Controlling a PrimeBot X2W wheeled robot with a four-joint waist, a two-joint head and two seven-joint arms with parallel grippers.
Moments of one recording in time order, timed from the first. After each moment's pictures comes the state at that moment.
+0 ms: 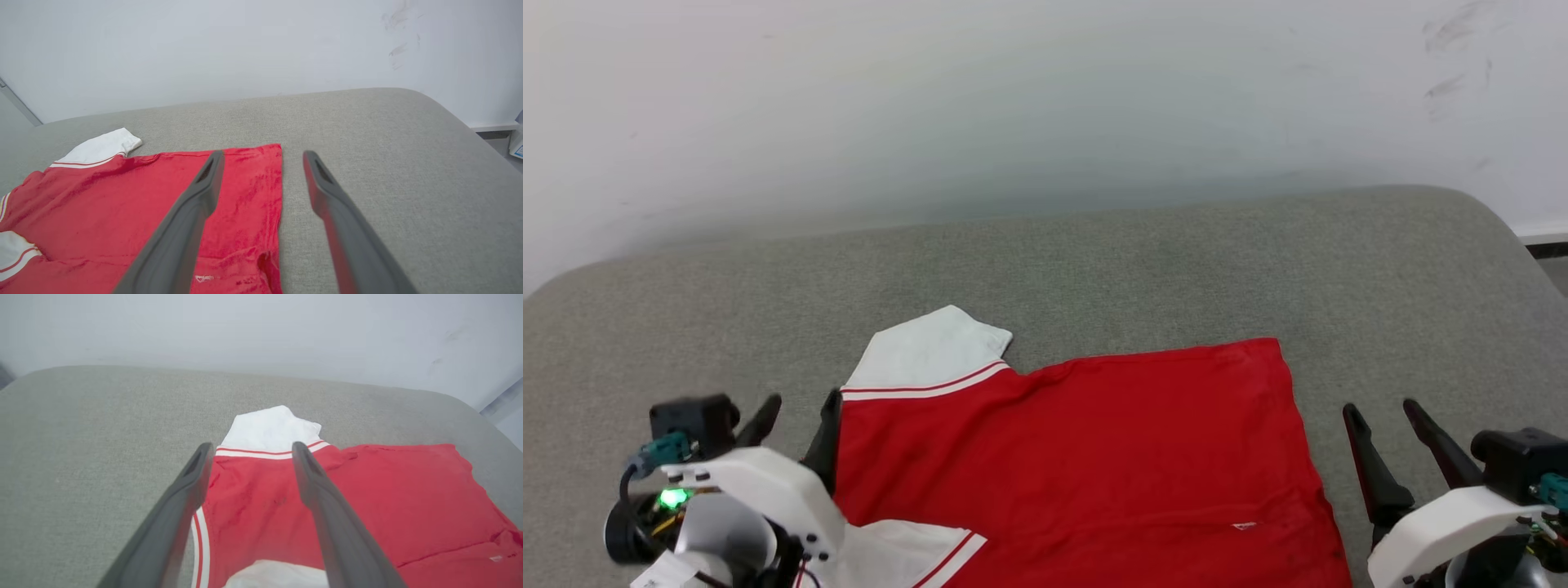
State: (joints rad) left arm -0.07 0.48 -0.31 -0.04 -0.68 0.25 0.15; right arm 0.05 -0.15 -0.02 -0.02 0.29 0.13 0.11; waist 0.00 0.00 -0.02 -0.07
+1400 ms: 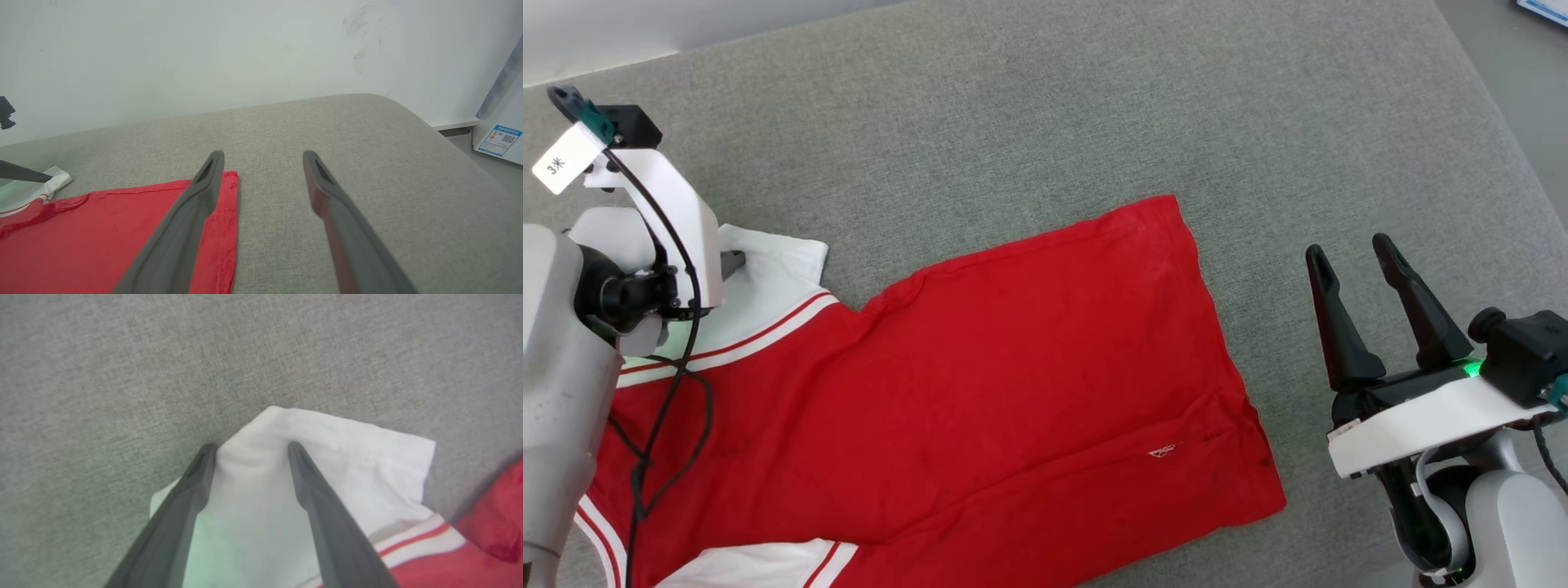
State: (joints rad) left arm -0.87 0.57 -0.46 0.66 -0.76 -0.03 0.88; right arm -0.19 -0.11 0.07 -0.10 0.31 0.13 0.00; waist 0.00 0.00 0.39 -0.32
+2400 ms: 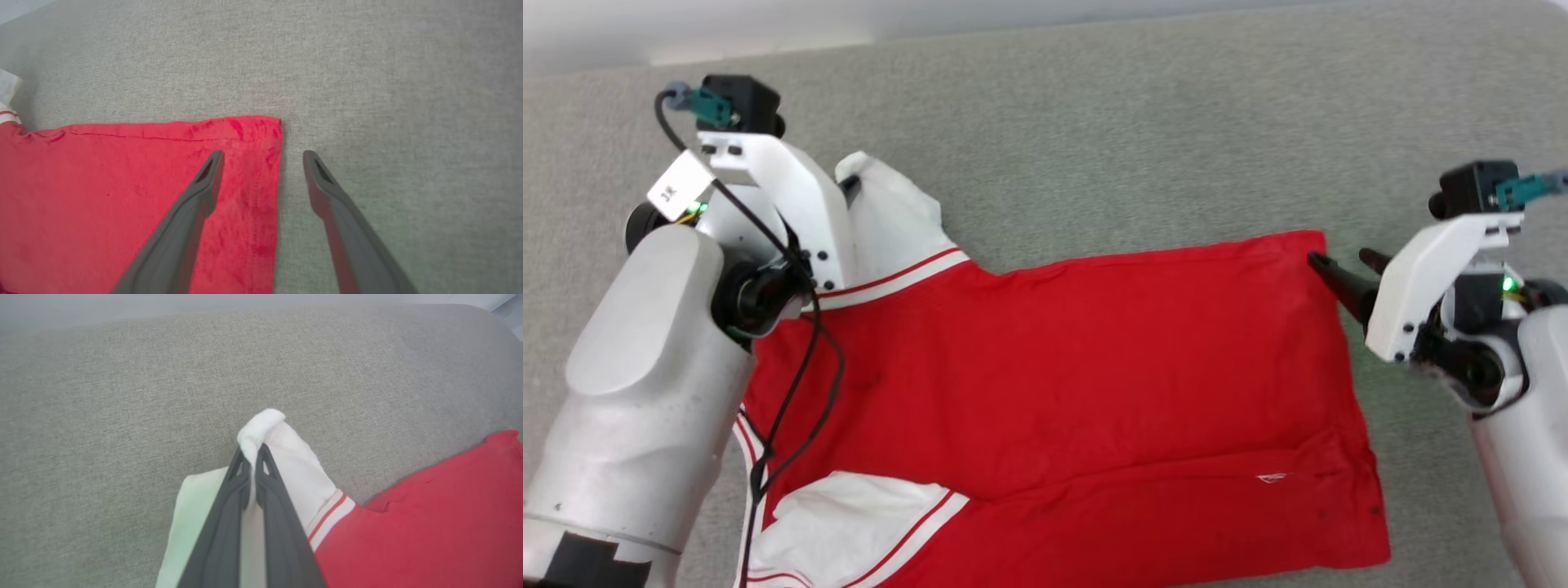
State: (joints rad) left arm -0.86 0.40 -0.45 0.57 -0.75 -0.04 0.48; right arm -0.60 -0.27 0.12 0.43 0.56 0.13 0.59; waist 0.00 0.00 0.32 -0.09
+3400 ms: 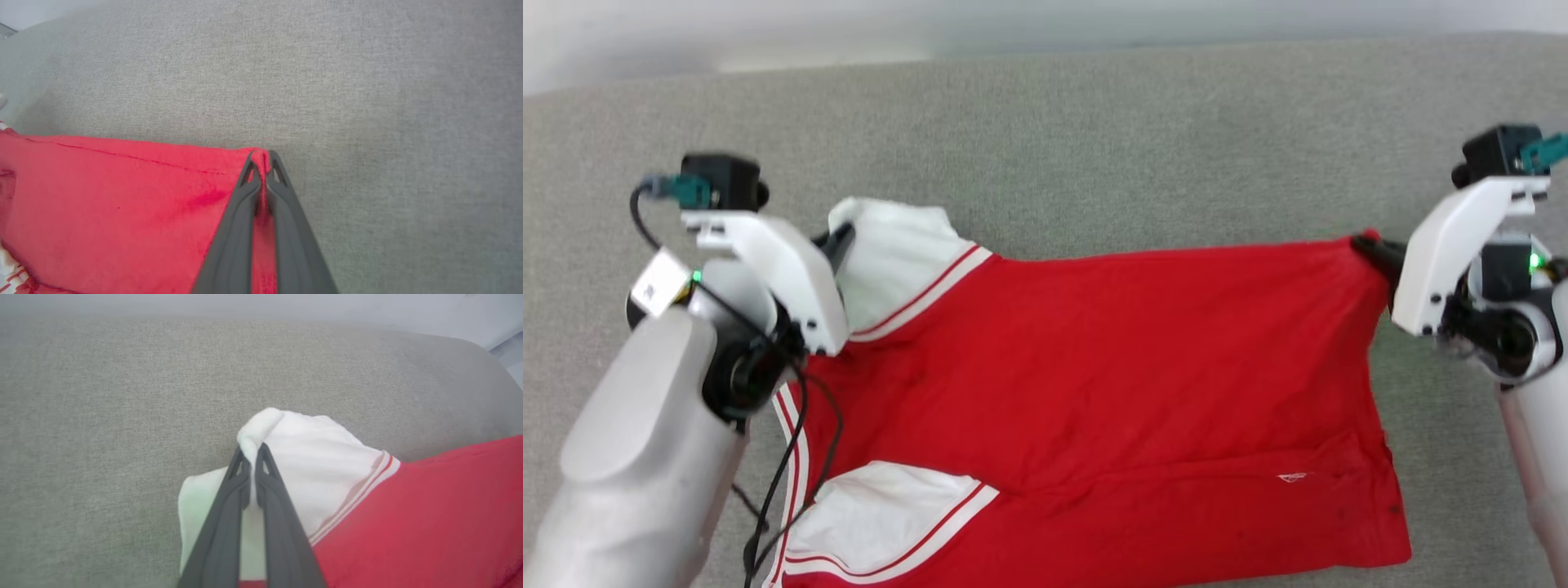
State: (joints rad) left arm -0.69 0.43 -0.41 0.43 -0.80 -0.01 0.37; right arm -0.69 -0.31 0.13 0.51 0.60 0.13 0.68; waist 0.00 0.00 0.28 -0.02
